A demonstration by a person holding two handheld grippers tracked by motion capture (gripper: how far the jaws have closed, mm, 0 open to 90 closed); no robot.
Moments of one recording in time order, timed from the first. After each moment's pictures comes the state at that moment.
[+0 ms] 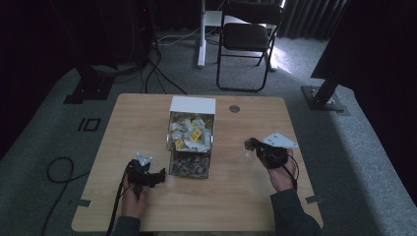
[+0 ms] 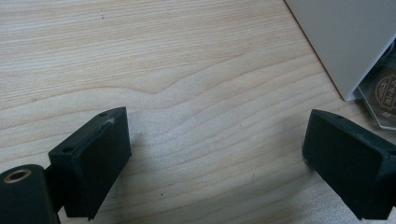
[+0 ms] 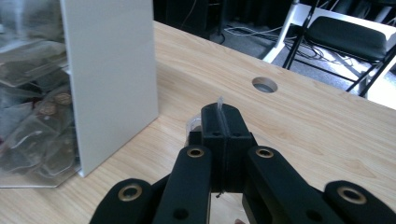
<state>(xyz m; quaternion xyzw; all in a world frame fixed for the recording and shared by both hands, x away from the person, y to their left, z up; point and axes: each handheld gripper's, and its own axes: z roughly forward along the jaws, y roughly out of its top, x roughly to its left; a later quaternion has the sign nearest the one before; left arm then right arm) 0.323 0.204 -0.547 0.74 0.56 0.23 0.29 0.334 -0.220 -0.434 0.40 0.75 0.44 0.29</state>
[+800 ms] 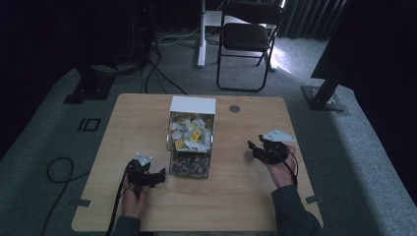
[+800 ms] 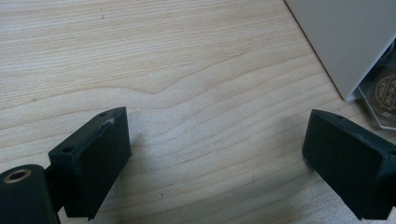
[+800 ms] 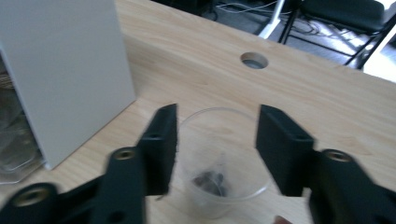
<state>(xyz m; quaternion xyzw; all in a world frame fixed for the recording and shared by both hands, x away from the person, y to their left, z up) 0.323 0.204 -0.547 0.74 0.56 0.23 0.29 0.356 -0.229 -0.451 0.43 0.76 0.41 0.27</state>
